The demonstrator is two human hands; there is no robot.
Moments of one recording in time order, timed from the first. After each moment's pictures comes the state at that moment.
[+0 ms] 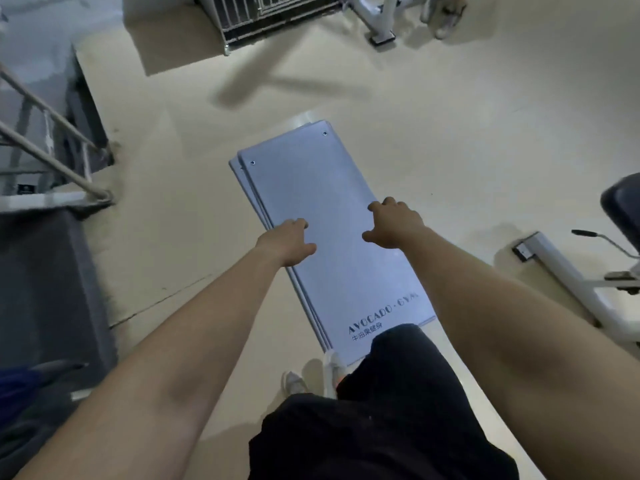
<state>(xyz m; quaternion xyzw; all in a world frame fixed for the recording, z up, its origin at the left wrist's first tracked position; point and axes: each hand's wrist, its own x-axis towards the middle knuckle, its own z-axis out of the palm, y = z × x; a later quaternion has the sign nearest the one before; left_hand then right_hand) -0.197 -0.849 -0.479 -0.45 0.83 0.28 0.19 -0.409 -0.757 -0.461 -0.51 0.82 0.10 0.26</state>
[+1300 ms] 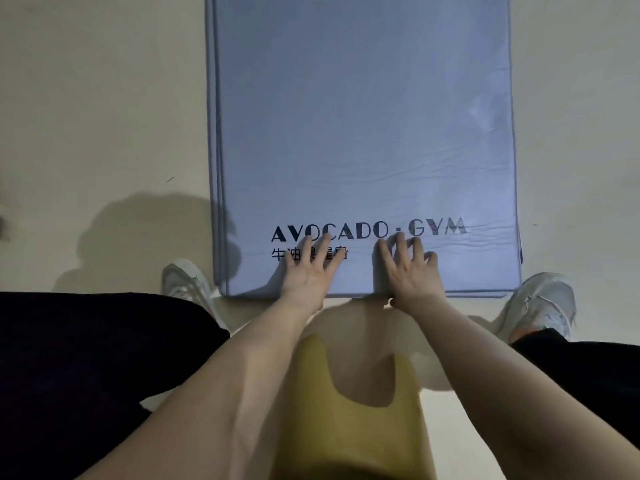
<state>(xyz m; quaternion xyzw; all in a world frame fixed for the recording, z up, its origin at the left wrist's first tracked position) -0.414 -0.533 -1.326 -0.48 0.77 0.18 0.39 -0.624 -0.511 -1.333 -0.71 0.60 0.32 0.19</state>
